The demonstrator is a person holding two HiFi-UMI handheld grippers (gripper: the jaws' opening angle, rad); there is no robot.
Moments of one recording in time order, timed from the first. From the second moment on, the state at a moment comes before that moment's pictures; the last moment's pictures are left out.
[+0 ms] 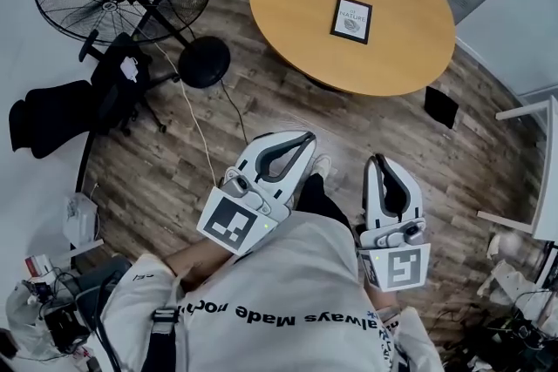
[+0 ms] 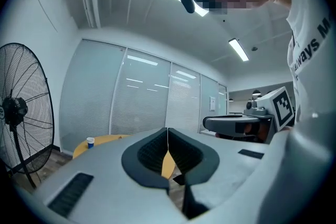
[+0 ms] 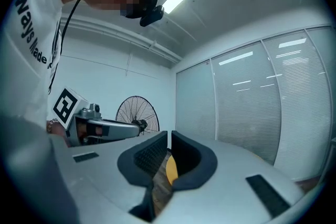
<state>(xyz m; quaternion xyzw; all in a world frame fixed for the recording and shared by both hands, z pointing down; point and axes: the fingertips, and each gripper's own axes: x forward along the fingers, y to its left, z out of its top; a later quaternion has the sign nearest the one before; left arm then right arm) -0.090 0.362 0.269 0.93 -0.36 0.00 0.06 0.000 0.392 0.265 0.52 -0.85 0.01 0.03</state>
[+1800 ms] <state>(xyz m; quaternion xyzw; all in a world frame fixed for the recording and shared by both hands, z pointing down) 0.054 0.208 0.280 0.92 -0.38 0.03 0.06 0.144 0.234 0.274 0.51 -0.86 0.01 0.03</state>
